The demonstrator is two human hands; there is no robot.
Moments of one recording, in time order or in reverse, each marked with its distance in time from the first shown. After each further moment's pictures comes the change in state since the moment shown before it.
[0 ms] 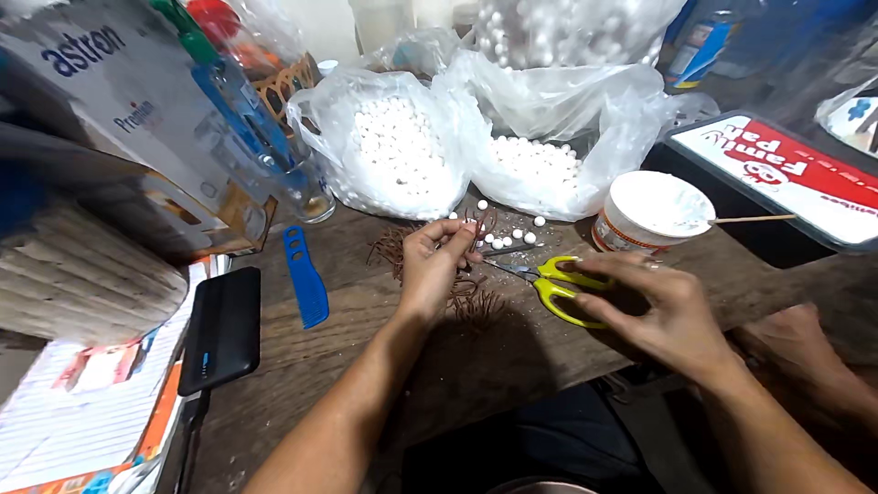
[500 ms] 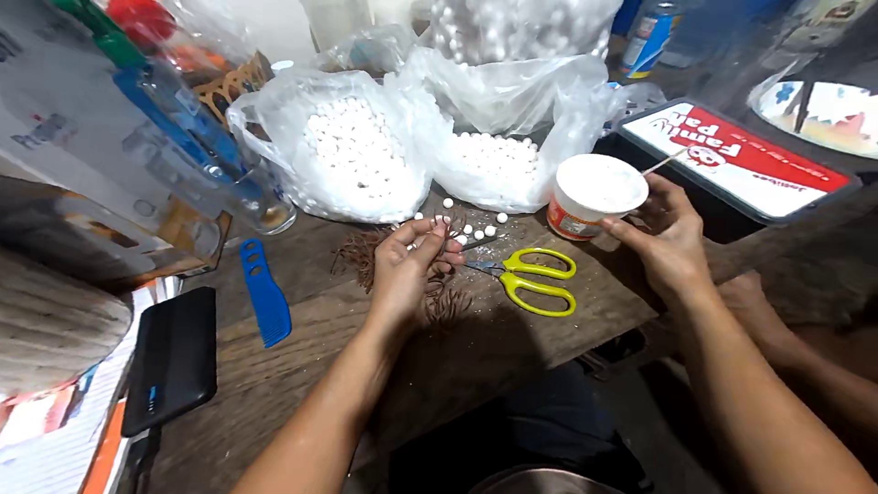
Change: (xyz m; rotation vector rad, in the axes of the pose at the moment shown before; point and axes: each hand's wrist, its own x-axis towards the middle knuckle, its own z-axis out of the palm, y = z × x) left_hand -0.006 0.004 0.013 -0.018 -0.042 -0.085; right_hand 0.018 0.050 -0.030 0.361 0.321 0.514
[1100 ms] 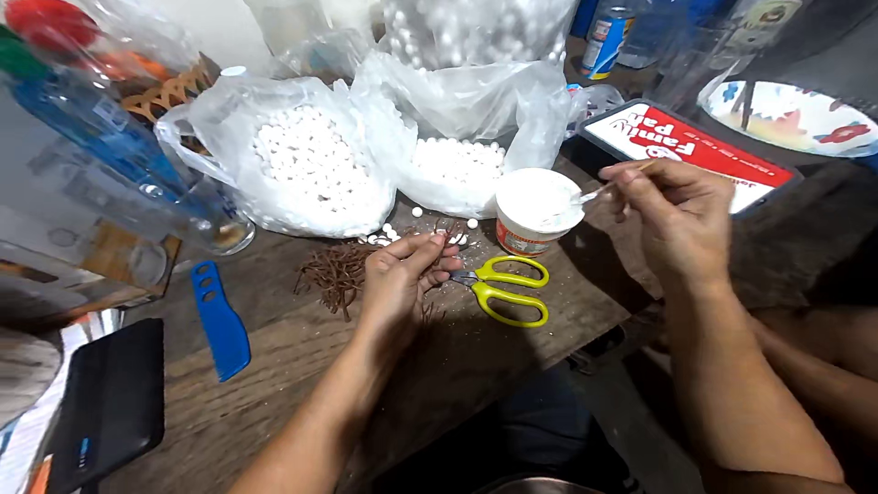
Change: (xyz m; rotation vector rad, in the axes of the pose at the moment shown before) left_hand 0.001 0.004 0.026 -0.055 -0.011 -0.134; right_hand 0.017 -0.035 -0.015 0.031 -0.046 -0.382
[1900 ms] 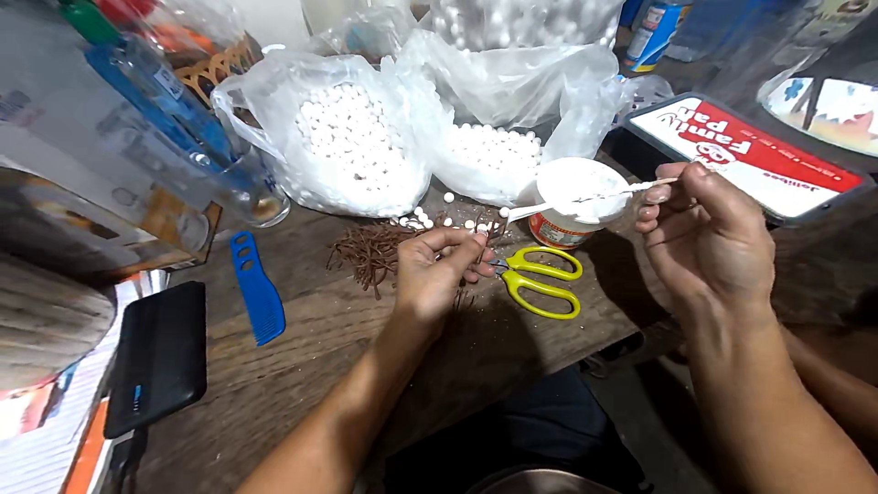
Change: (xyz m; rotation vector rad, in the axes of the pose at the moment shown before) left_hand -0.009 -0.010 -0.009 0.084 -0.053 0.168; right_hand -0.014 -0.030 0.035 0.610 0.173 0.404
